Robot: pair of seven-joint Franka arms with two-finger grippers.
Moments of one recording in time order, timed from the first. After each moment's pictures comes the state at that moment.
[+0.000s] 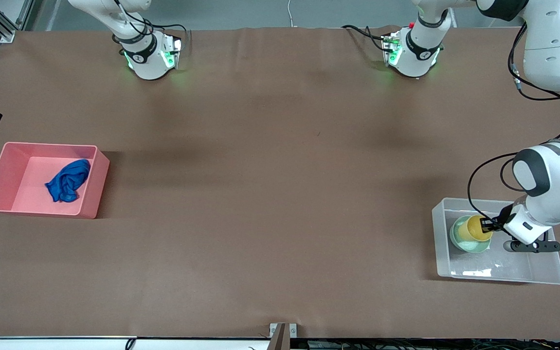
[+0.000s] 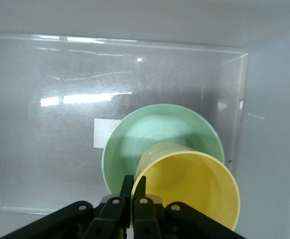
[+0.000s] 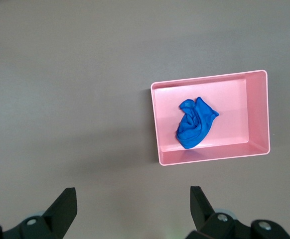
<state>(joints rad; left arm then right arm) 0.03 0.63 0.12 -1.64 -0.14 2.31 0.23 -0.05 -0.01 -0.10 -1.47 0.02 1.46 0.02</state>
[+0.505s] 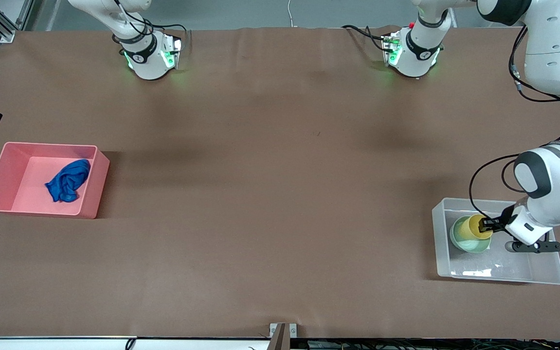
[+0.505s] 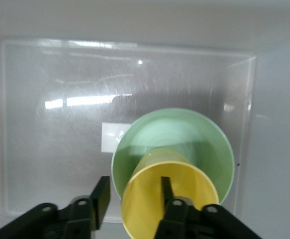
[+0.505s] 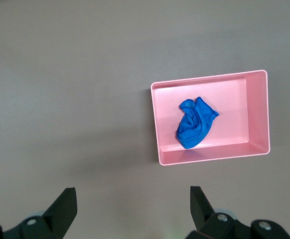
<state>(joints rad) 0.04 0.62 0.12 -1.61 -0.14 2.32 0.26 -0.05 -0.01 -0.10 -1.47 0.02 1.46 0.02</state>
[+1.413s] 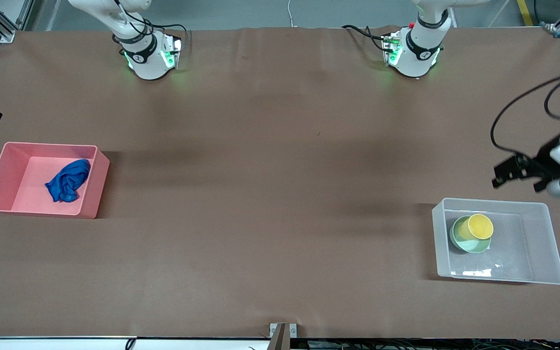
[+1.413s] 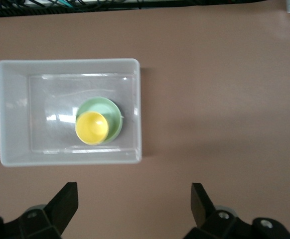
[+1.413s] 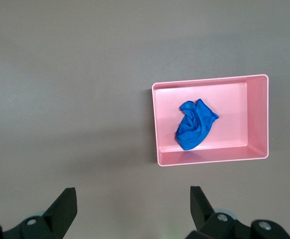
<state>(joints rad) 0.00 0.08 -0.07 -1.60 -0.03 1.82 0.03 -0.05 -0.01 -0.10 -1.46 0.02 1.46 -0.02</state>
